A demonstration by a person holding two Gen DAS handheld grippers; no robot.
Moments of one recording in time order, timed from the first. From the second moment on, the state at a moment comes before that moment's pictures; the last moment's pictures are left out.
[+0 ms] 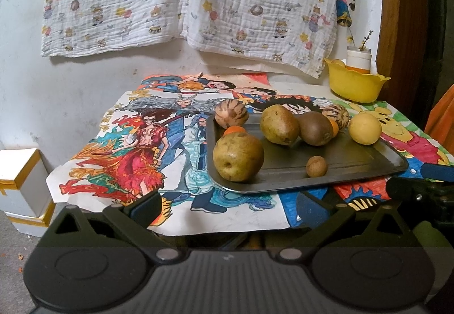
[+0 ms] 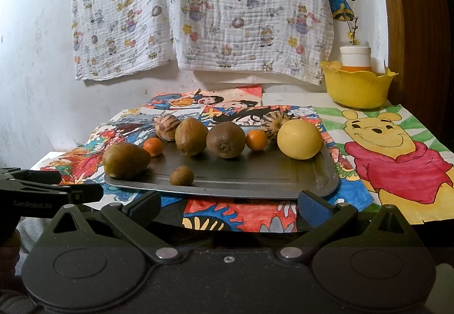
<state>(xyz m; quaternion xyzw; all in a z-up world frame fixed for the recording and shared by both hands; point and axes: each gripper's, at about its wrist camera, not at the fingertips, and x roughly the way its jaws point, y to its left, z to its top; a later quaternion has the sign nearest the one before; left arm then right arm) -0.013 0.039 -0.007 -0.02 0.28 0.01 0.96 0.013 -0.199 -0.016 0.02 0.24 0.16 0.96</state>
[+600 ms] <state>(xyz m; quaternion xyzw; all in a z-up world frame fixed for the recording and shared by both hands) -0.015 0.034 -0.002 -0.02 0.28 0.00 0.96 0.012 -0.198 -0.018 0.02 0.25 0.17 0.95</state>
